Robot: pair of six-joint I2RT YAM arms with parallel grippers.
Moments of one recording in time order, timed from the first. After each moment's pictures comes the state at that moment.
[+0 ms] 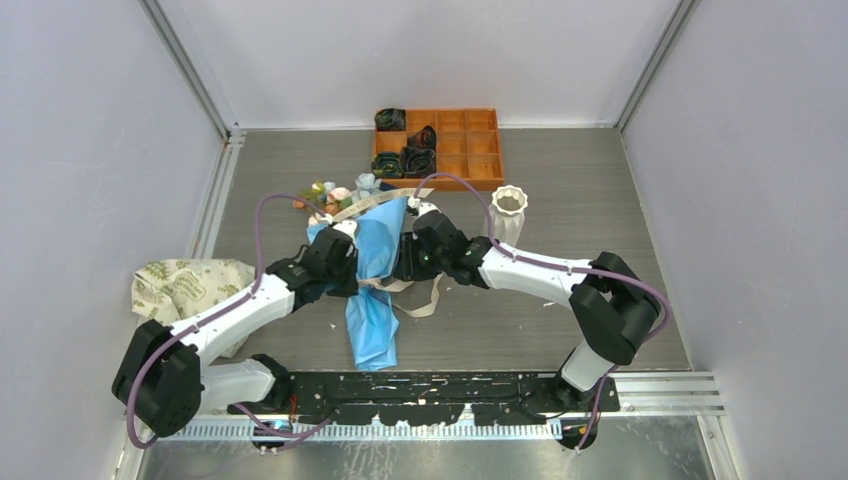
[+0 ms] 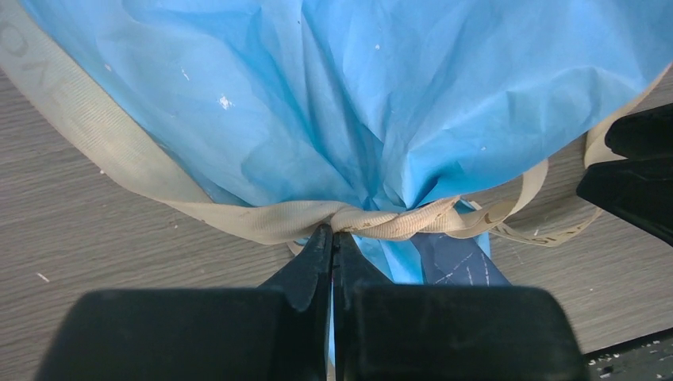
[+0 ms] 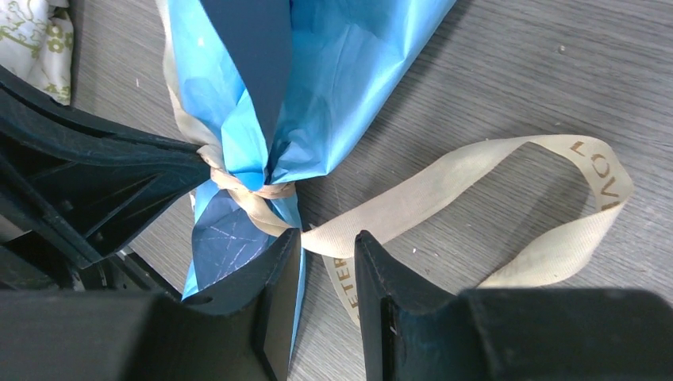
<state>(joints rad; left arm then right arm) -0.59 1.18 0.68 -0.41 -0.10 -0.41 0.87 1.61 1.01 -0.13 -0.05 0.63</state>
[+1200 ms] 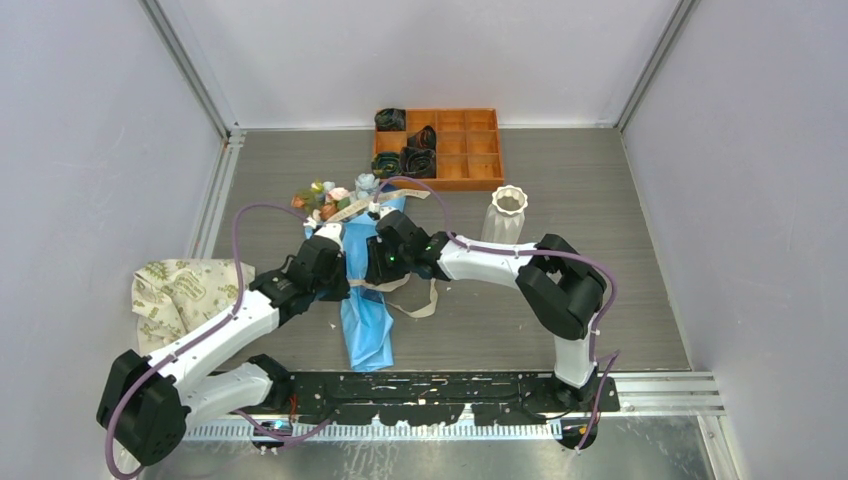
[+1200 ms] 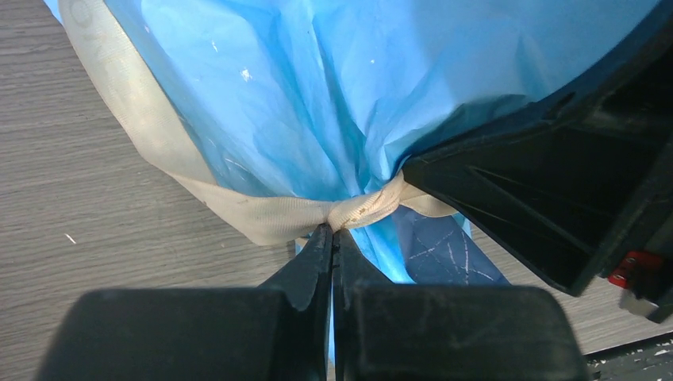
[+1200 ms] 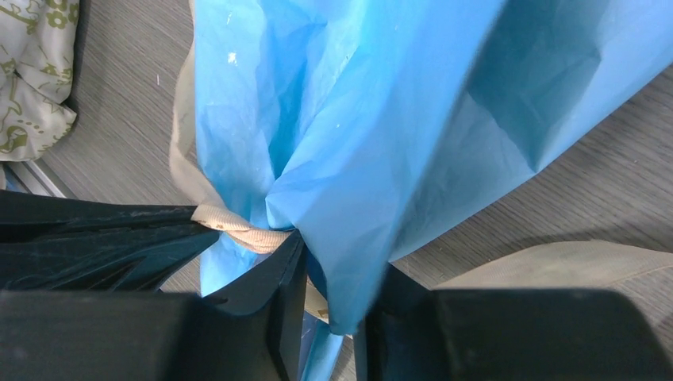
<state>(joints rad) -0.59 1.01 0.61 -0.44 -0.16 -0.47 0.94 1.89 1.24 -0.11 -0.11 0.60</state>
